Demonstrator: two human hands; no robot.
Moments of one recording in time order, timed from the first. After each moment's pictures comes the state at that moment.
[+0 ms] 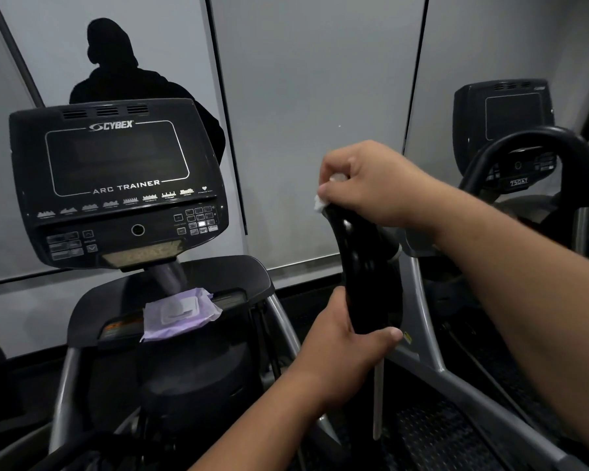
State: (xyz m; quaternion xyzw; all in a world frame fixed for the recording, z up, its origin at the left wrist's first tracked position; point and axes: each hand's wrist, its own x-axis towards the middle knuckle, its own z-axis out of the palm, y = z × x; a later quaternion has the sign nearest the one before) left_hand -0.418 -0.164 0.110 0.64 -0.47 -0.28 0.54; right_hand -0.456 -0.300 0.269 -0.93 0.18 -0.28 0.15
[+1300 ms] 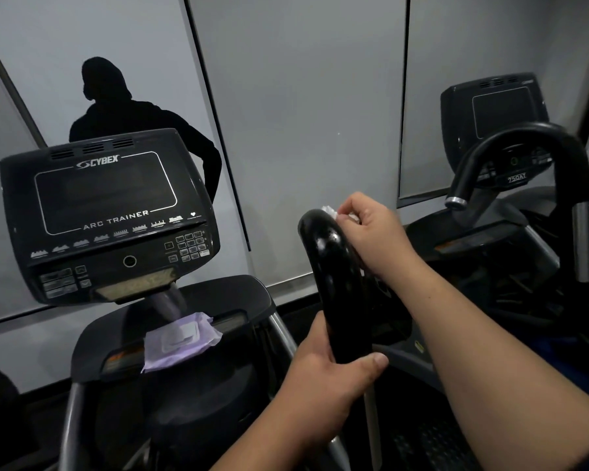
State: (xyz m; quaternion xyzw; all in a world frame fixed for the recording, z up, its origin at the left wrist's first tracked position) left_hand -0.424 -0.163 0.116 0.62 -0.45 -0.30 0.56; right_hand -0.448 -0.349 0.189 -0.78 0.26 -0.44 0.35
